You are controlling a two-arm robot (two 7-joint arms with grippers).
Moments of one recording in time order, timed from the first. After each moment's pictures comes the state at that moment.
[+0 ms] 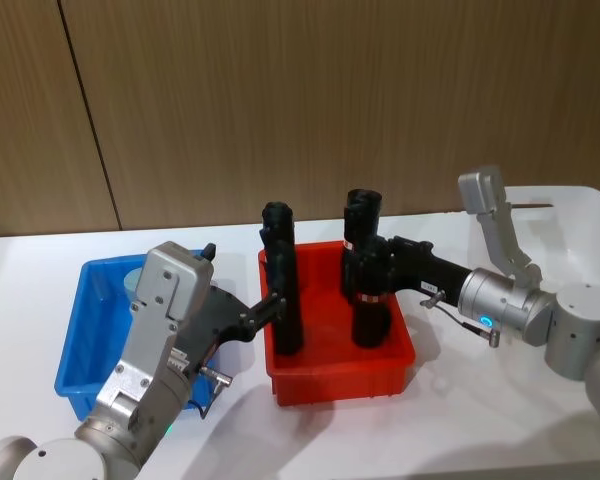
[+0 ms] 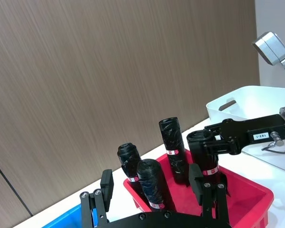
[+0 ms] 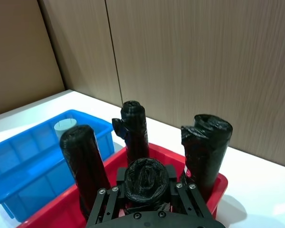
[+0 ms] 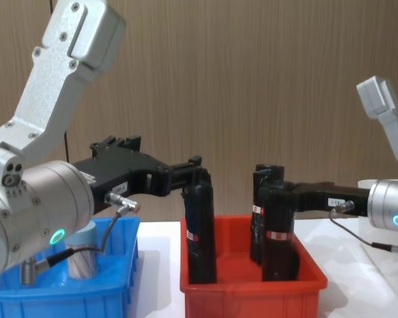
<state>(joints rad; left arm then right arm) -0.24 0.38 0.45 -1.63 -0.20 0.01 -0.01 0.85 0.10 -0.28 -0.46 0.26 -0.20 0.76</state>
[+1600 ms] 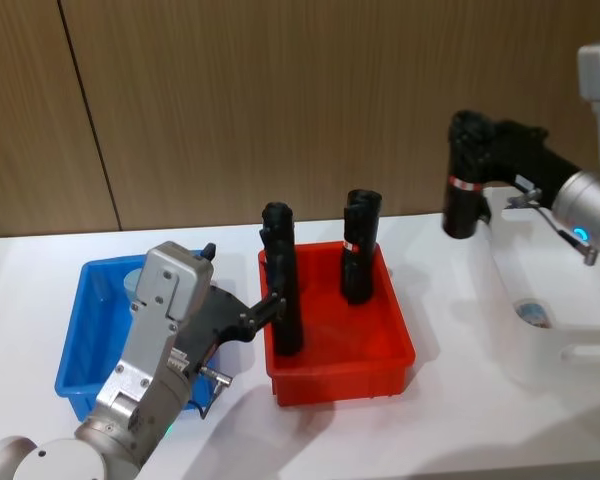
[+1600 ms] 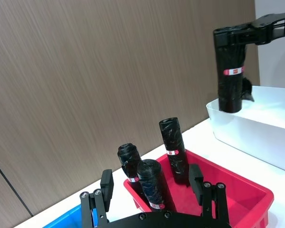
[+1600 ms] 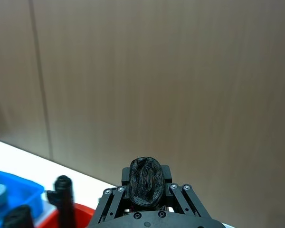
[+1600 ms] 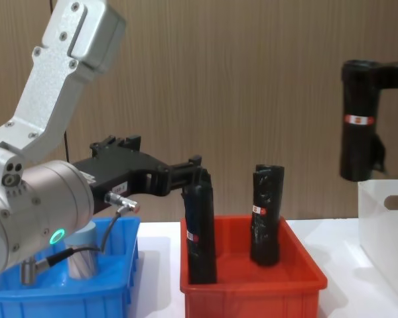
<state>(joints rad) -0.24 0.38 0.45 -1.63 -0.20 0.01 -0.01 0.58 0.27 -0.16 -1.29 0.25 0.15 0.40</state>
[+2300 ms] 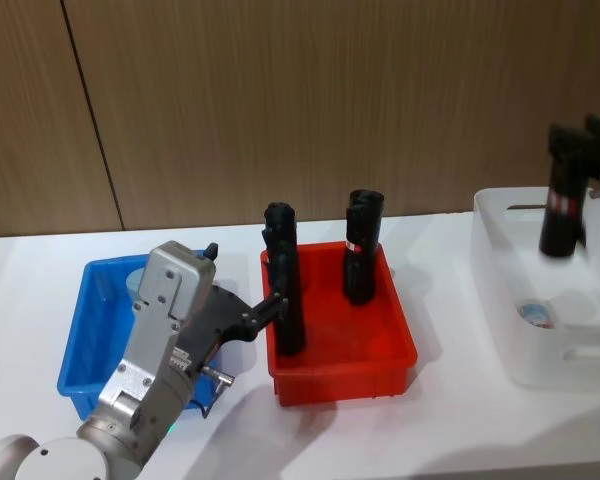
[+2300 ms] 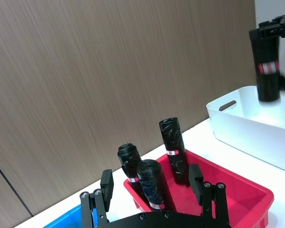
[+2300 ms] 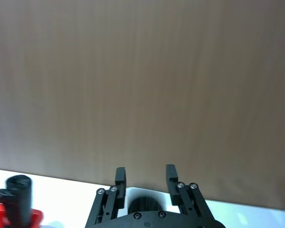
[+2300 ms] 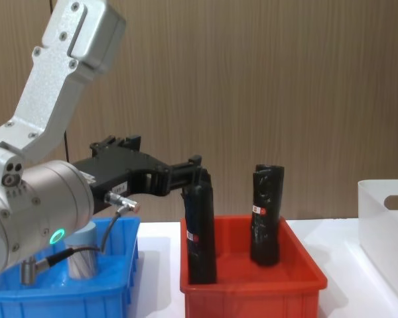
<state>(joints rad) -0.24 0.38 0.45 -1.63 -0.20 0.01 -0.01 0.55 0.33 -0.09 -1.32 0.20 0.25 0.18</state>
